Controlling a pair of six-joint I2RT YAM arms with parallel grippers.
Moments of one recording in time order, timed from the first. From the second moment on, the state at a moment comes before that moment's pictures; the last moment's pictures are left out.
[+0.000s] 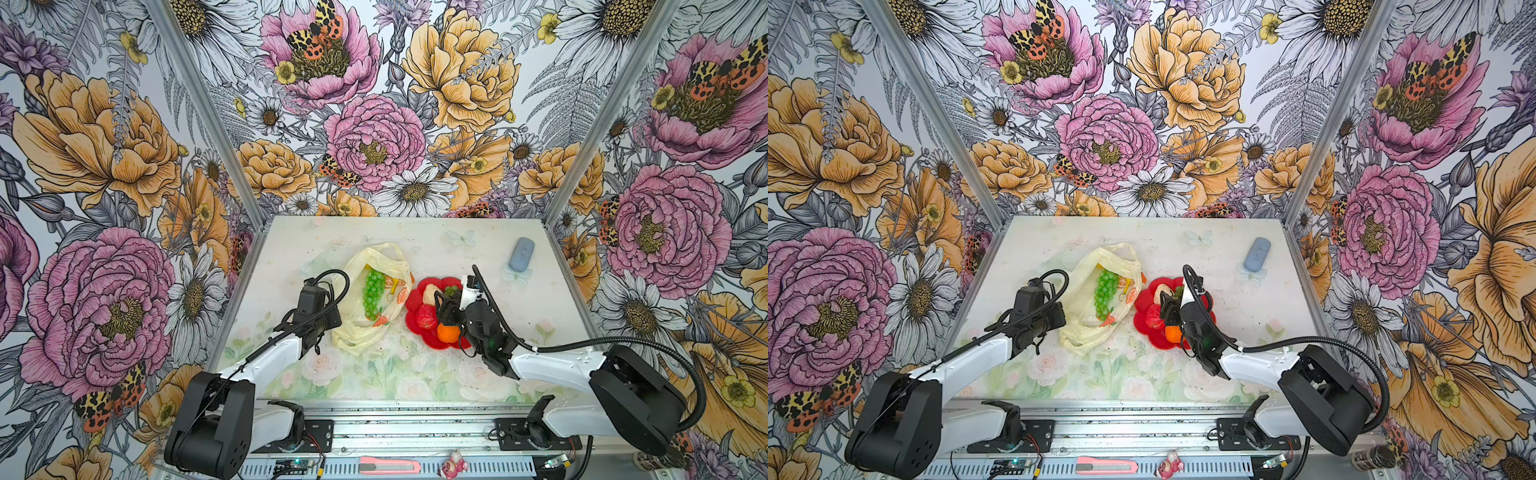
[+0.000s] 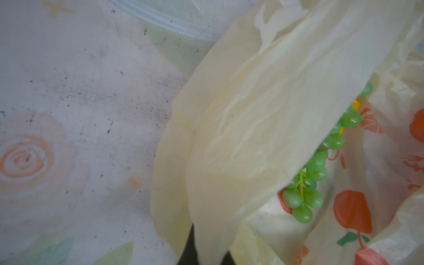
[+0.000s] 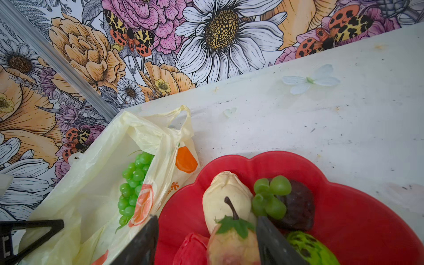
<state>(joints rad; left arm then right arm) -0.23 1.22 0.51 -0.10 -0.05 -0.48 0.70 1.31 0.43 0.55 0.33 0.53</state>
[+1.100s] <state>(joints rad) -0.36 0.88 0.44 -0.14 -0.23 -0.49 0.85 1.91 1.23 0.03 0.07 0.48</state>
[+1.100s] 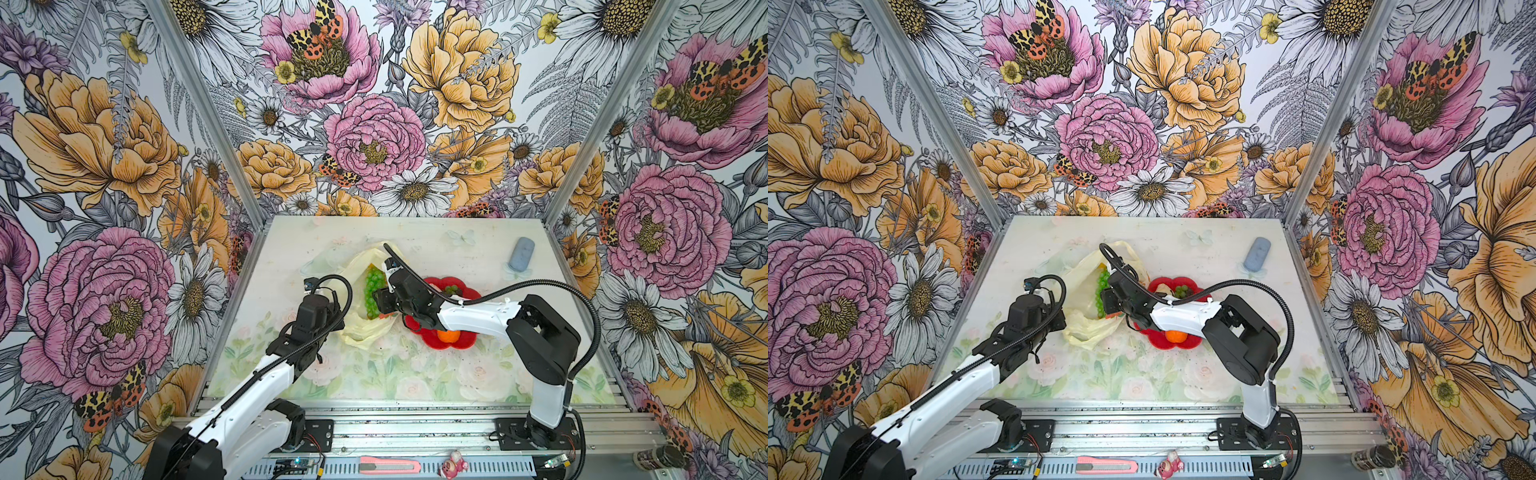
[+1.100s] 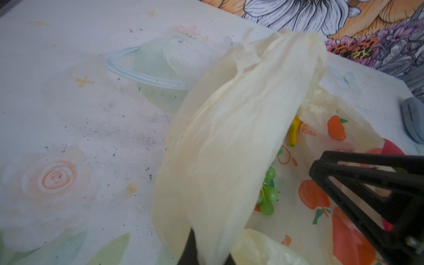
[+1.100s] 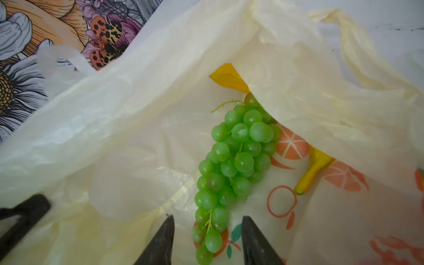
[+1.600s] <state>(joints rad) -0.30 0.56 0.39 -0.32 -0.29 -0.58 0.89 2.11 1.46 -0.08 0.11 0.48</state>
